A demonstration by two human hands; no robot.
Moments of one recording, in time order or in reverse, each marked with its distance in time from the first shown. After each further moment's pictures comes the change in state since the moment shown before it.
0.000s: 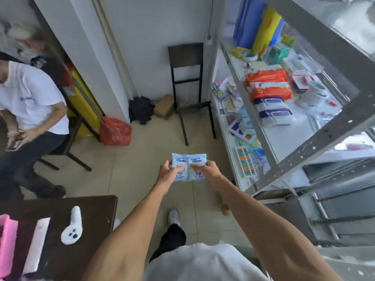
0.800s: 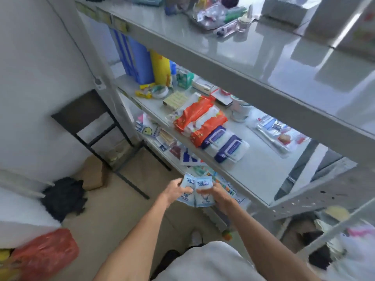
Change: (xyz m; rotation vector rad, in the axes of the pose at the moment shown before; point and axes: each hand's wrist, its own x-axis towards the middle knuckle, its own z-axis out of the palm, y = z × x) left_hand 0.269 0.218 0.200 0.616 -0.904 0.004; right_hand 0.161 -0.096 -0.163 0.584 0.372 0.037
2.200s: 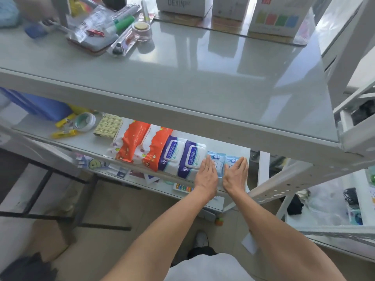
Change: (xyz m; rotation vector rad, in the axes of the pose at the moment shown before) left_hand 0.114 0.102 0.191 1.731 -0.120 0.726; right_hand 0.007 -0.032 -0.130 -0.588 1.148 0.065
